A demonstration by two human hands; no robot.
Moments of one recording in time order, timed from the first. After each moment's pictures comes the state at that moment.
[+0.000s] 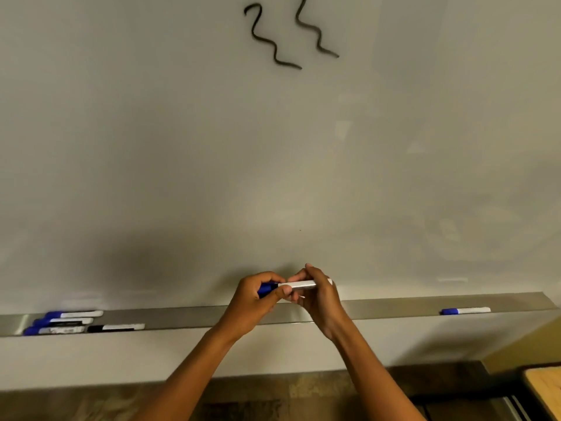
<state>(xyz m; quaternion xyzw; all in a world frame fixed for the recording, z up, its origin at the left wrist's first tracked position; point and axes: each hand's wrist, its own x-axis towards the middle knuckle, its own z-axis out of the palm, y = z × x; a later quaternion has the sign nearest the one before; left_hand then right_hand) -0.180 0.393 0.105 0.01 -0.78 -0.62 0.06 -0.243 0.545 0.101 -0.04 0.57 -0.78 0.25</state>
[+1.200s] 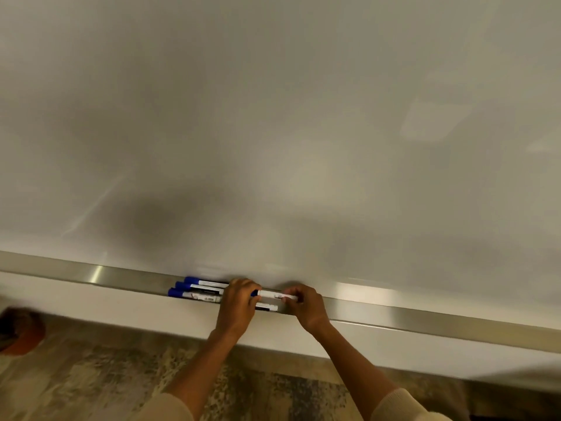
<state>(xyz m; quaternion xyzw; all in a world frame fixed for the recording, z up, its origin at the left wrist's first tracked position) -0.074 0.052 -0.051 0.18 -0.93 -0.28 0.17 -0.166 0.214 -0.041 -0.15 0.85 -0.44 0.25</state>
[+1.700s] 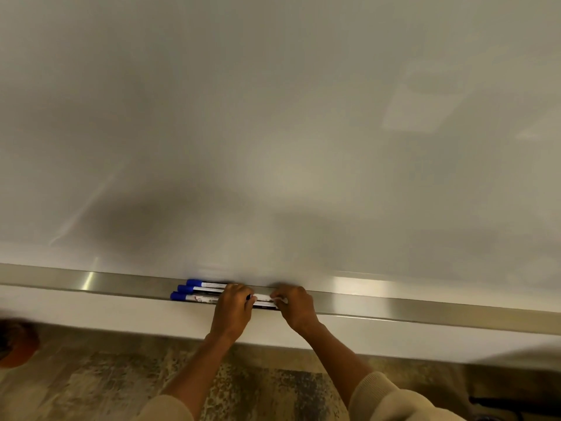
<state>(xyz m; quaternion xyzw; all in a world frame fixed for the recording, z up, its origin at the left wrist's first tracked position) -0.061 0.021 -0.079 0.18 -0.94 -0.27 0.13 -0.154 0.174 -0.068 -0.26 0.91 -0.28 0.17</state>
